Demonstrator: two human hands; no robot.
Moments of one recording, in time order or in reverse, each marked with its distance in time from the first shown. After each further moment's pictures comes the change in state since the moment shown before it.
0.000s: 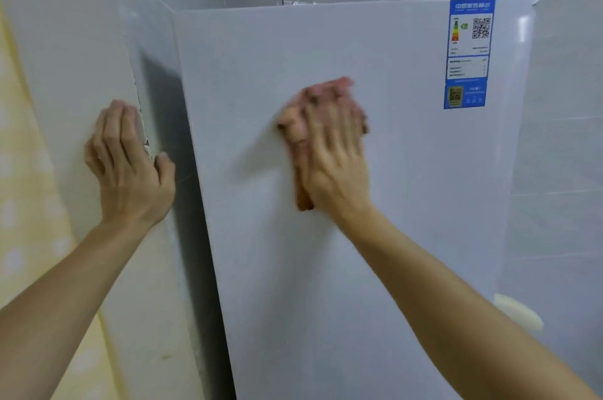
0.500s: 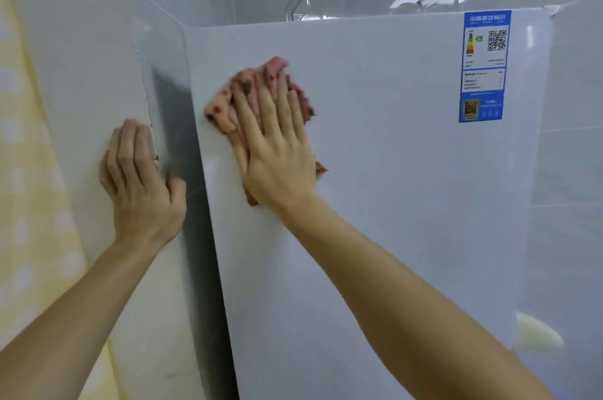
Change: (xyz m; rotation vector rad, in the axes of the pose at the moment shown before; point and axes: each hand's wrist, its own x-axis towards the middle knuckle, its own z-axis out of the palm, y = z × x) left_hand -0.008 0.002 0.007 0.004 0.039 0.039; right_hand 0.054 -0.079 0.032 0.134 0.037 -0.054
